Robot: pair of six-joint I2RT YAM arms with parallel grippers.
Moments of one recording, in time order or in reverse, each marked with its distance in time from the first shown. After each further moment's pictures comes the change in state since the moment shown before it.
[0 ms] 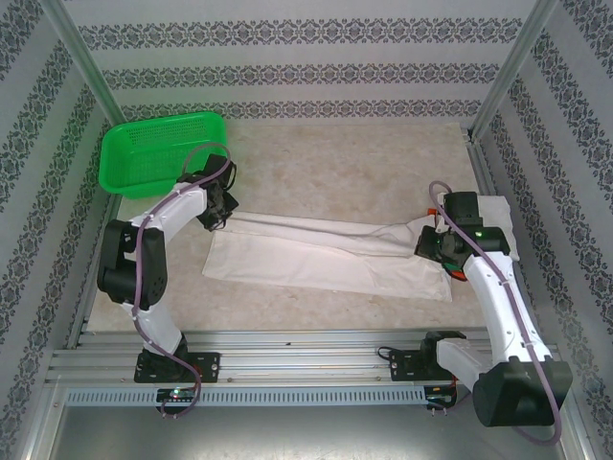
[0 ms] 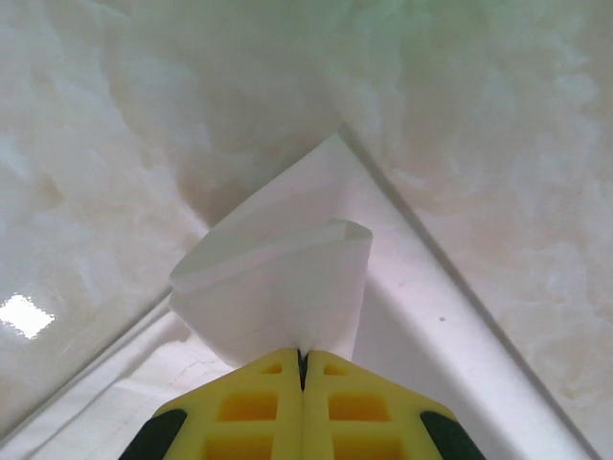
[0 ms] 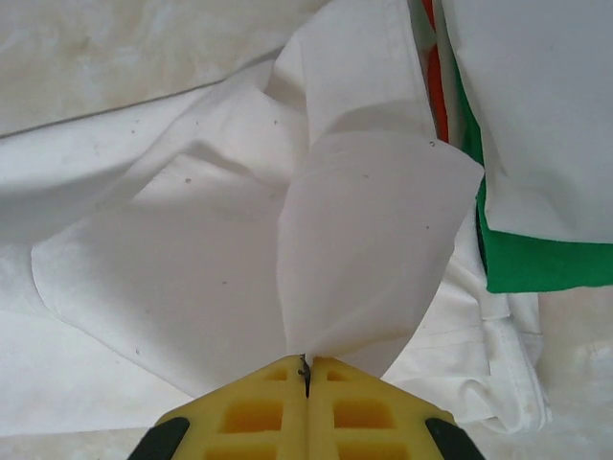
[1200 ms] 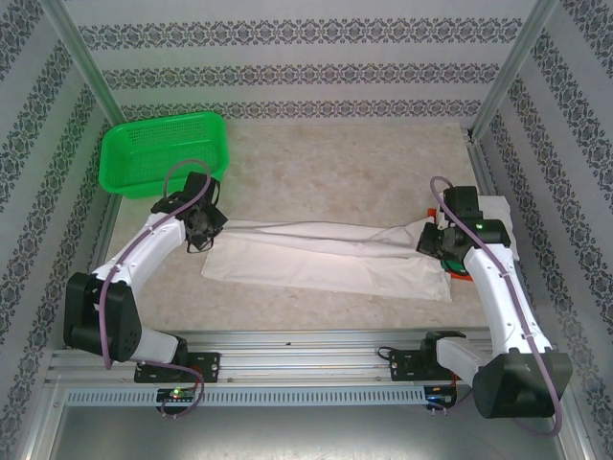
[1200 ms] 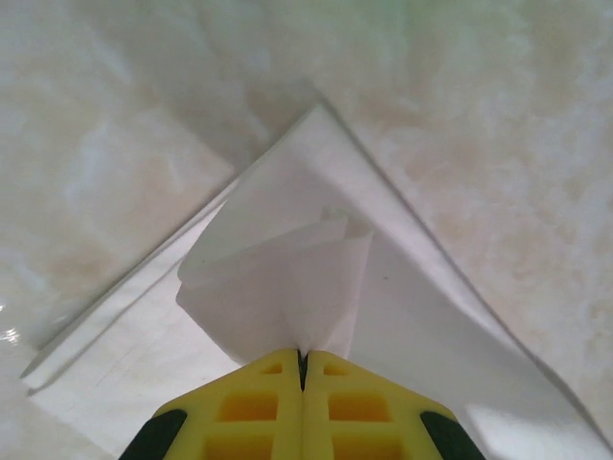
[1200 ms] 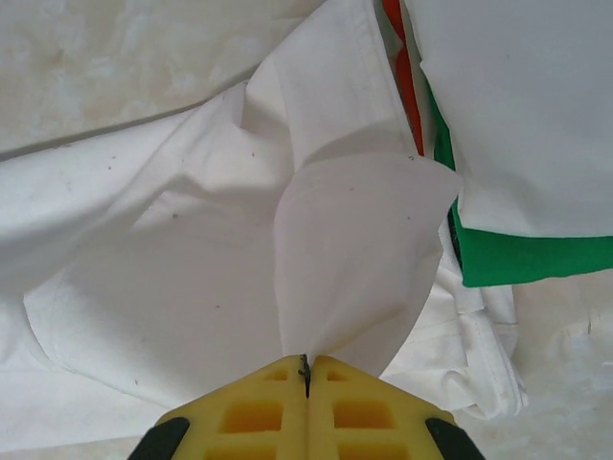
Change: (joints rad) left arm 0.000 -0.350 -0.245 -0.011 0.064 -0.031; right arm -0.002 0.041 0.056 -0.054 0.037 0.025
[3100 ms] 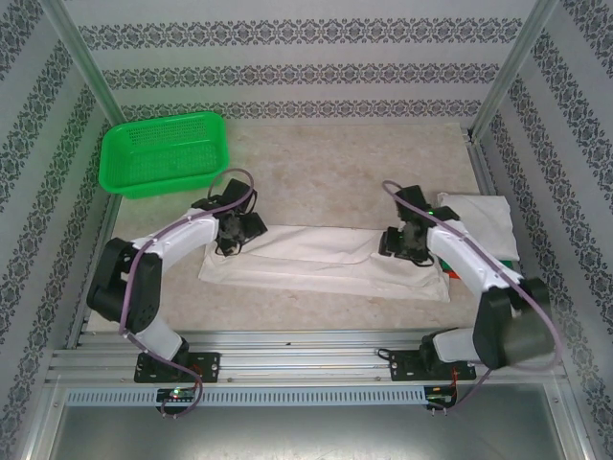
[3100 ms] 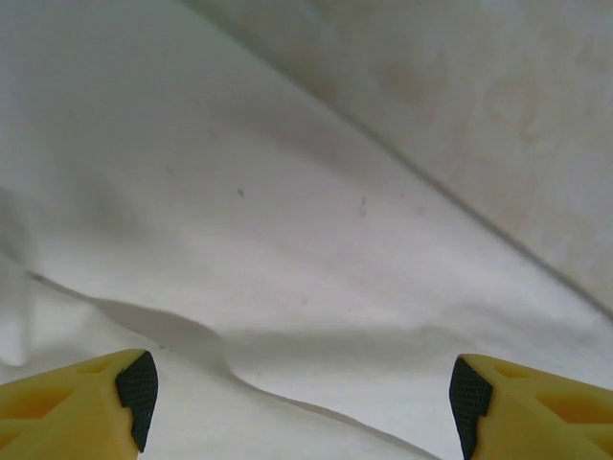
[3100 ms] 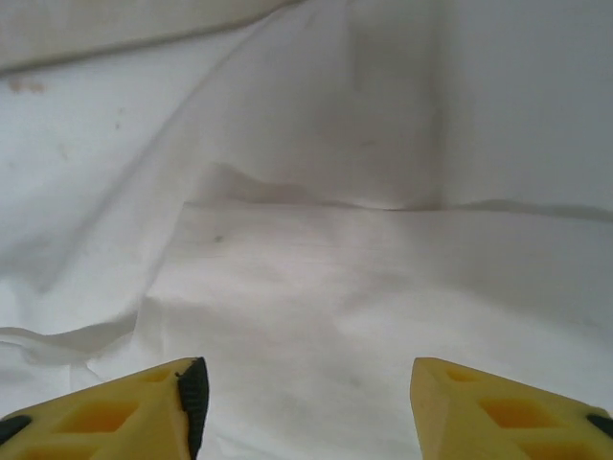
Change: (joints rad) left arm -0.188 0.222 0.025 0.135 0.078 0.067; right arm 0.278 0.322 -0.033 0.180 0.026 0.106
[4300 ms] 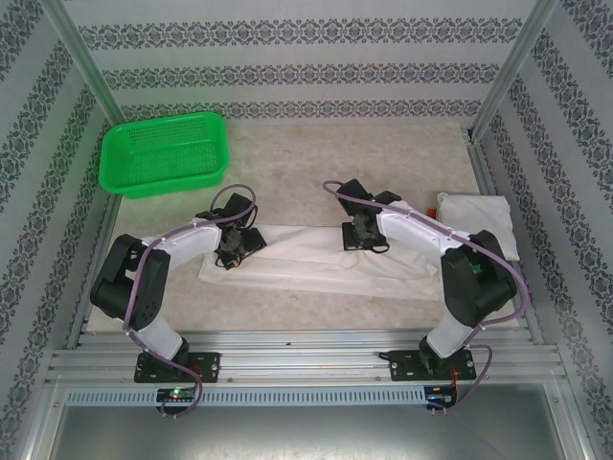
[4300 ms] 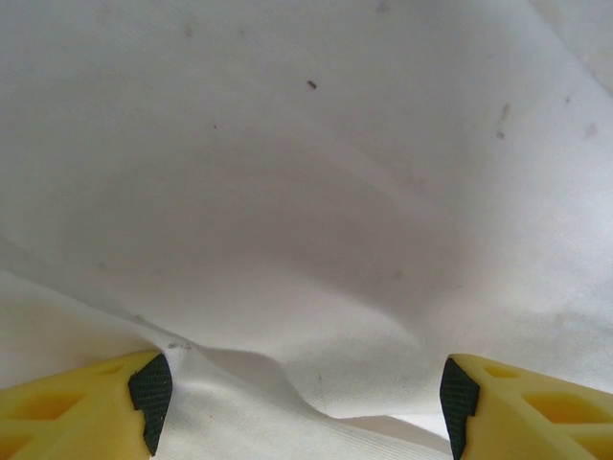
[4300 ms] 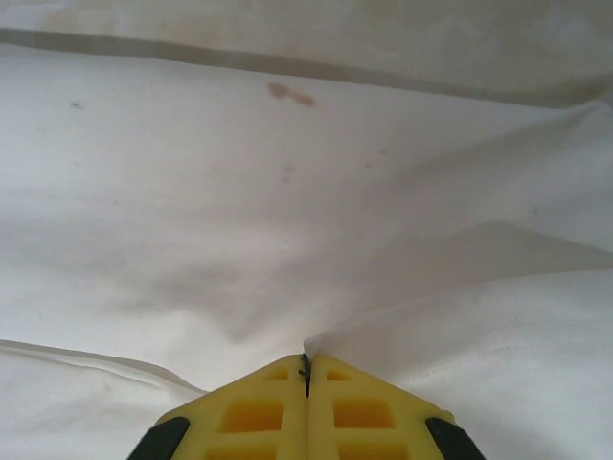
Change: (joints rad) left arm -0.005 0.012 -0.117 0.076 0.029 -0.018; right arm 0.272 0.288 0.232 0.010 0.111 0.024
